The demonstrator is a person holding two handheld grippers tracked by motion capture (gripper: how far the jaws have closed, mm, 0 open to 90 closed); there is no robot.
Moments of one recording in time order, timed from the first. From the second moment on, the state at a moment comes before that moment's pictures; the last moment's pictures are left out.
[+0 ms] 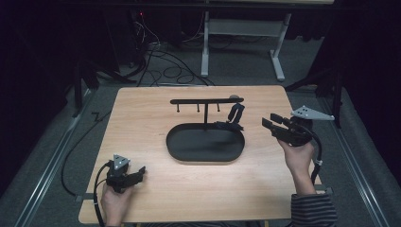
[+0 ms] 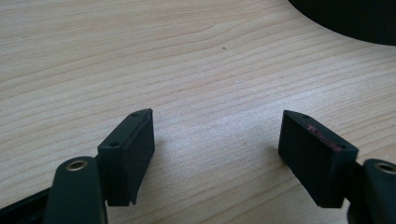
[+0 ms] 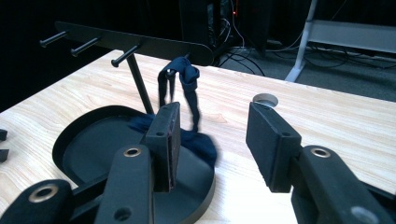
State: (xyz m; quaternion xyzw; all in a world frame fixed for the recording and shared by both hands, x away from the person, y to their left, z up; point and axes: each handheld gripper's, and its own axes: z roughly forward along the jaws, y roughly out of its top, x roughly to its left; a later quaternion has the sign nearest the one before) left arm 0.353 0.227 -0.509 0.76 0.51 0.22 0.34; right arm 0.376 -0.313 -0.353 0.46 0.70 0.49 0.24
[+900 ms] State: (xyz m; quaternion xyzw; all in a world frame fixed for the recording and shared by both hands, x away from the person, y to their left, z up) left arm 0.353 0.226 -0.508 0.76 0.51 0.22 0.34; right arm 0.346 -0.328 -0.361 0.47 0.69 0.50 0.24
